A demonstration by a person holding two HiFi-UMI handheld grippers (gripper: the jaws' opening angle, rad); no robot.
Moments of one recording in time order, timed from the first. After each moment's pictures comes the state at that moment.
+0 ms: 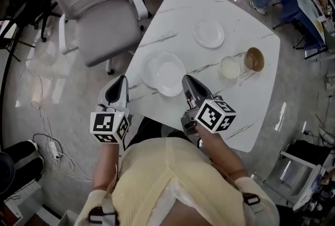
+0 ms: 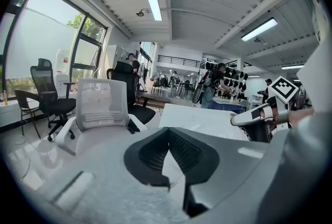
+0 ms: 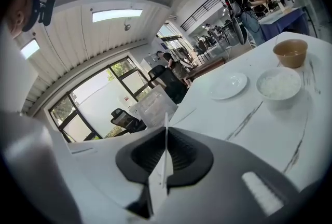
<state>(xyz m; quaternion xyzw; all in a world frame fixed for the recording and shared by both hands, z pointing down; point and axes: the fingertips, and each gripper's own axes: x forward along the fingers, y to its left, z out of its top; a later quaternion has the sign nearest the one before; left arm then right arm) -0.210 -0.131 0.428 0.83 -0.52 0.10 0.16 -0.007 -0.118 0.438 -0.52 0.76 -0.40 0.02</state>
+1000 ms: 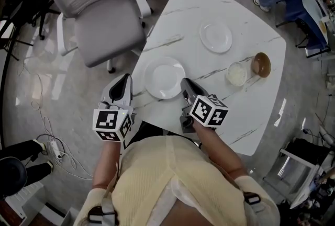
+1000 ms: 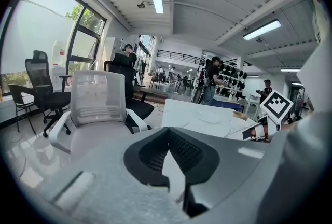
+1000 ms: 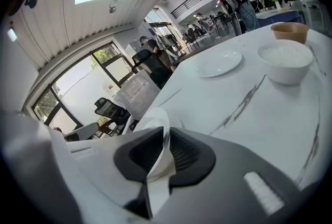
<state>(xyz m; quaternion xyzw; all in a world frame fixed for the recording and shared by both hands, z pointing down) -0.215 -0.169 0.452 0.83 -0.50 0.12 0.19 -0.020 -0.142 0.517 -0.55 0.71 -0.45 -0.06</state>
